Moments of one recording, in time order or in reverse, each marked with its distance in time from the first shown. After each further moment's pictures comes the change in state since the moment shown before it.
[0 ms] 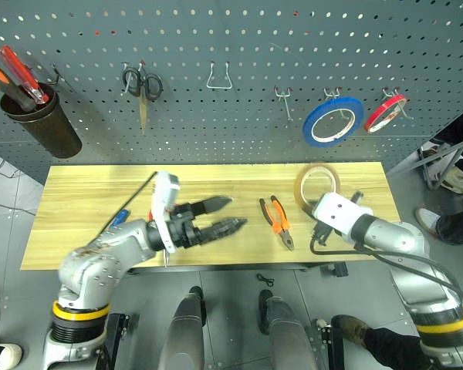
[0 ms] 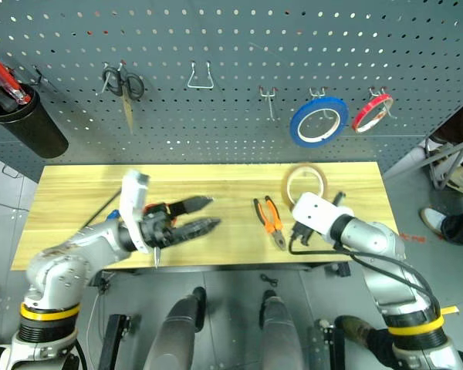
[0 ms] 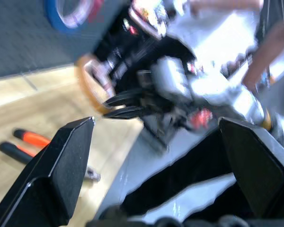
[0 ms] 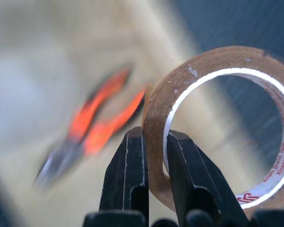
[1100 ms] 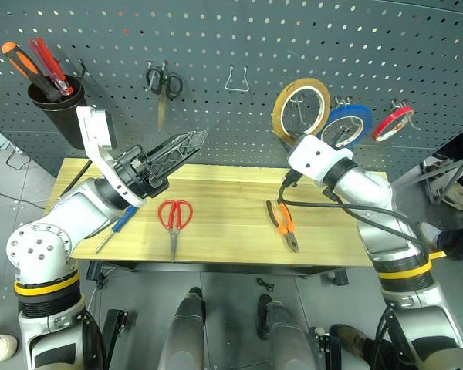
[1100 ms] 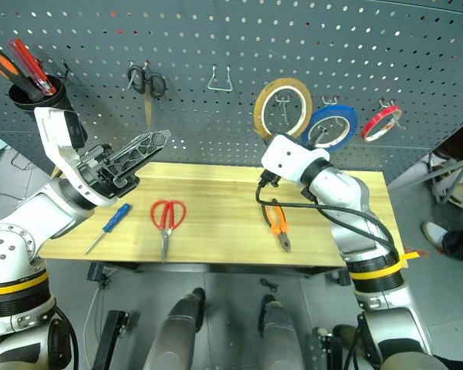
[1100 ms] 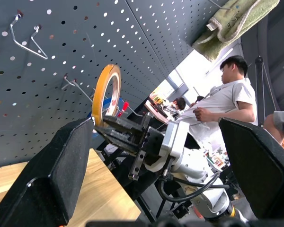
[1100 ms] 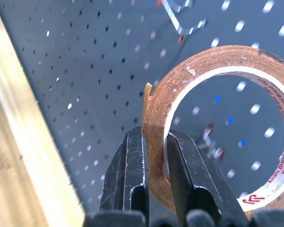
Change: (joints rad) left arm -0.162 0.073 0.178 0.089 -0.451 0.026 0.347; right arm -0.368 0.132 0.087 0.306 -0.100 -0.126 -0.191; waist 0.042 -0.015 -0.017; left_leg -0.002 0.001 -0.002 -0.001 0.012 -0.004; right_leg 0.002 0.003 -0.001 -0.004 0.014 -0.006
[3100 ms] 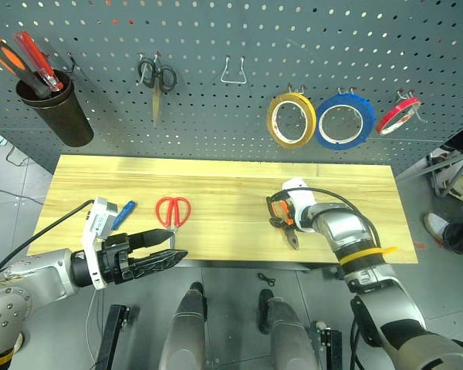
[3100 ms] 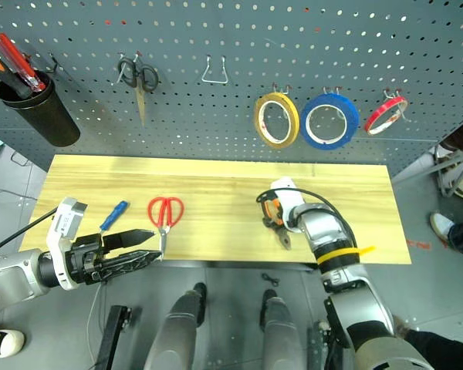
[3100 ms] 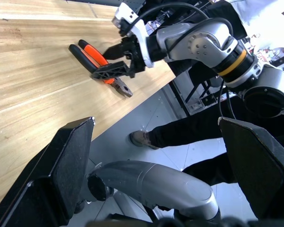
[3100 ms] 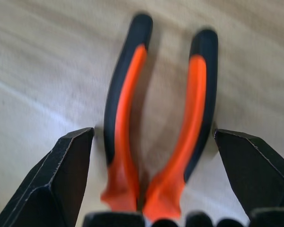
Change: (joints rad) left arm 0.548 0.337 0.029 -0.181 0.292 0.014 -0.420; right arm -0.171 0.200 0.036 0.598 0.290 0.735 0.029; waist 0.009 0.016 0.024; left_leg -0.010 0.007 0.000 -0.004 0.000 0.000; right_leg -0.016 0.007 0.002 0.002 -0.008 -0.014
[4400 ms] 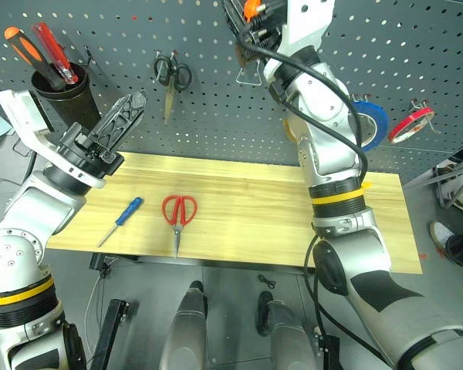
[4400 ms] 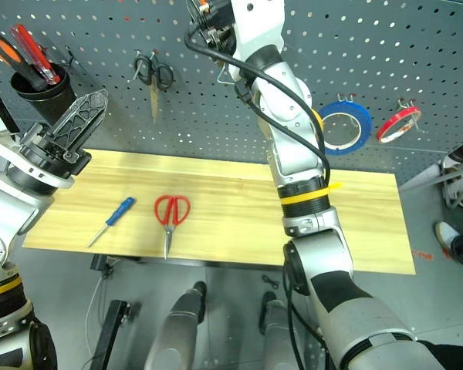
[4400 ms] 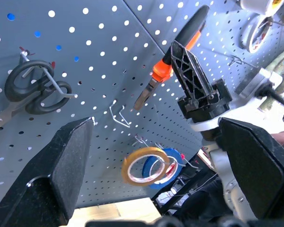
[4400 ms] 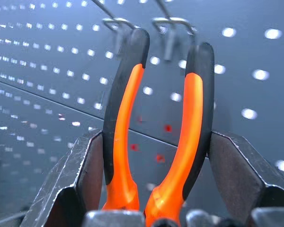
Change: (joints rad) left arm -0.520 -0.255 0.086 0.206 -0.268 -0.214 0.473; right arm -0.428 0.219 -0.185 -0.119 0.023 -0.952 -0.288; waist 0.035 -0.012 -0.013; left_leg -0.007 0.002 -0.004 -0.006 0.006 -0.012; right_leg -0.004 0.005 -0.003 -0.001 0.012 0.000
